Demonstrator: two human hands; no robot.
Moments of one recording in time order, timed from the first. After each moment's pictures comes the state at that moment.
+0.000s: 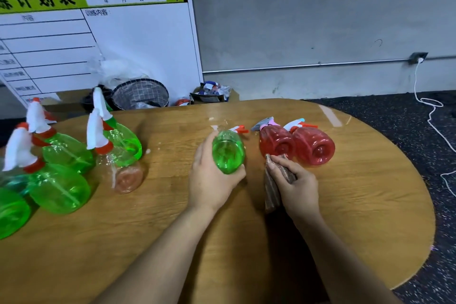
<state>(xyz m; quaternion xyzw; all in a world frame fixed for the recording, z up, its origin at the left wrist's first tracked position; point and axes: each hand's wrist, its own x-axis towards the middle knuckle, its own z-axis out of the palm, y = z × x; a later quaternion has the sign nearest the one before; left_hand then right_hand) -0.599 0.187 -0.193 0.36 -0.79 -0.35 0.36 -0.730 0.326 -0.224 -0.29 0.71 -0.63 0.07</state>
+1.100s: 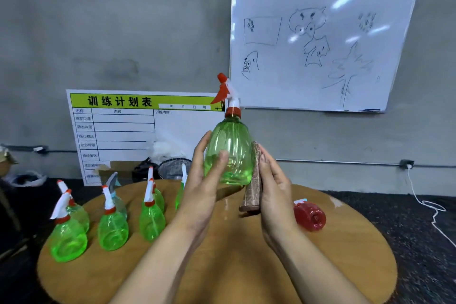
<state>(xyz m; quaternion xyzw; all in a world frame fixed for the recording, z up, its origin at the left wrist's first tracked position) -0.378 0.309 0.063 0.08 -0.57 -0.66 0.48 -0.490 0.369 0.051 -0.37 0.36 -0.83 0.19</state>
